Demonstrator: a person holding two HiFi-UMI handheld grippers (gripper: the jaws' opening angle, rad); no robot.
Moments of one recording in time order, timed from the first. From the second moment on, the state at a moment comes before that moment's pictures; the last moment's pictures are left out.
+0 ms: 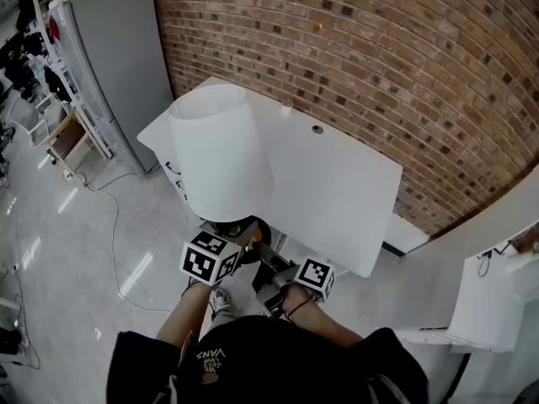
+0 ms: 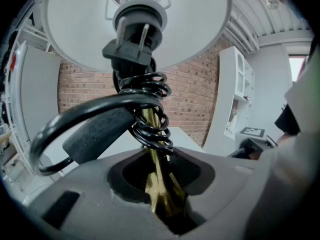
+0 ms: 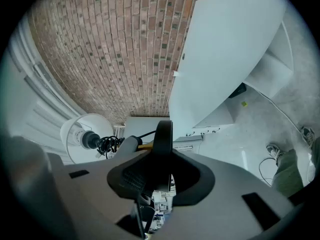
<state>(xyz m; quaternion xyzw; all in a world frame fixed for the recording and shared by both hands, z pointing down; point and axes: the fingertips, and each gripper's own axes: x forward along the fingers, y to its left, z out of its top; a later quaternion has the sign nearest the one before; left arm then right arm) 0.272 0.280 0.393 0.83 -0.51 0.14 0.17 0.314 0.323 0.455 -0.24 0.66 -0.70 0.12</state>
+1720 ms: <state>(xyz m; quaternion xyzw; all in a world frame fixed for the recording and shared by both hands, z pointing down) 0.101 0.172 0.420 0.87 -0.45 0.15 0.14 0.132 0.225 0.487 -0.29 0.56 -0.74 0.23</state>
